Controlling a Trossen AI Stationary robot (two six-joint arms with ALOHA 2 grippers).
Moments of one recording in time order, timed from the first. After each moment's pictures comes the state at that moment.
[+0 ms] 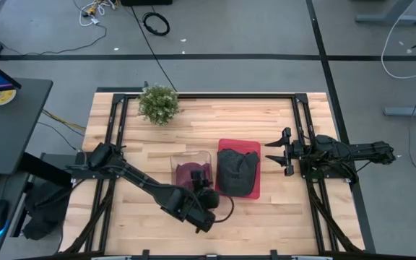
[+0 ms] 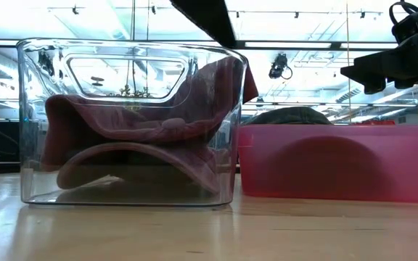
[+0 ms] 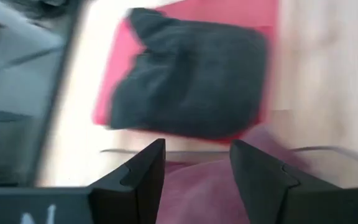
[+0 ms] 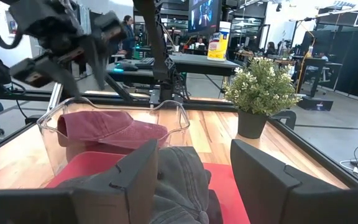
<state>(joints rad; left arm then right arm) -0.52 2.03 1.78 -0.91 -0.79 -0.33 0.06 0.03 0.02 0.03 0.08 -0.09</state>
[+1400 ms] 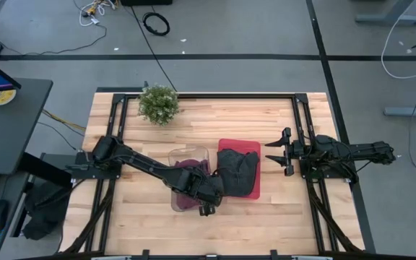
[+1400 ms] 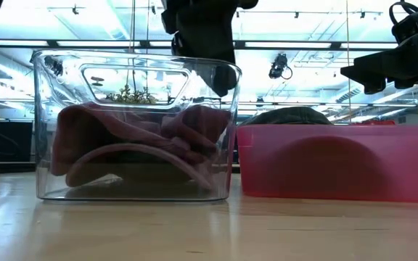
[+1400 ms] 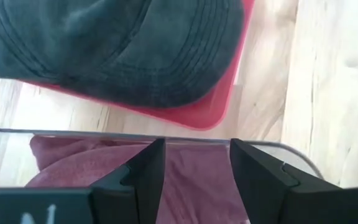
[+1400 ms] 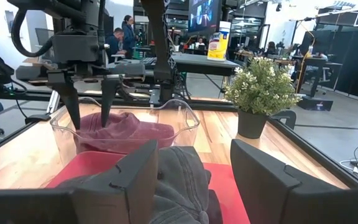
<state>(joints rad) -0.36 2.02 1.70 -0.83 -0.29 -0.46 0.06 0.03 0.02 0.02 0.08 -0.09</state>
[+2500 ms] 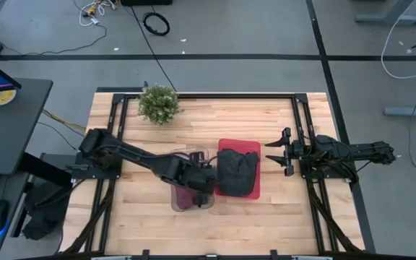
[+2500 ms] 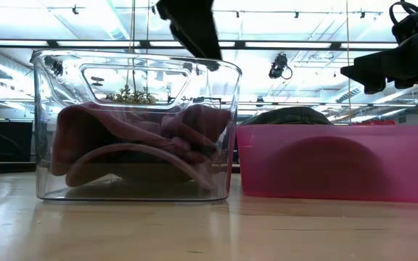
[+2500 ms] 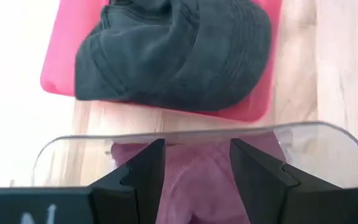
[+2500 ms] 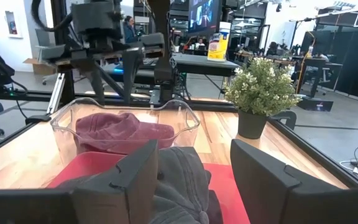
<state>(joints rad) -0.32 1.88 1.64 -0.85 -0.37 -0.27 0.06 0.03 0.02 0.03 0.08 -0.09</state>
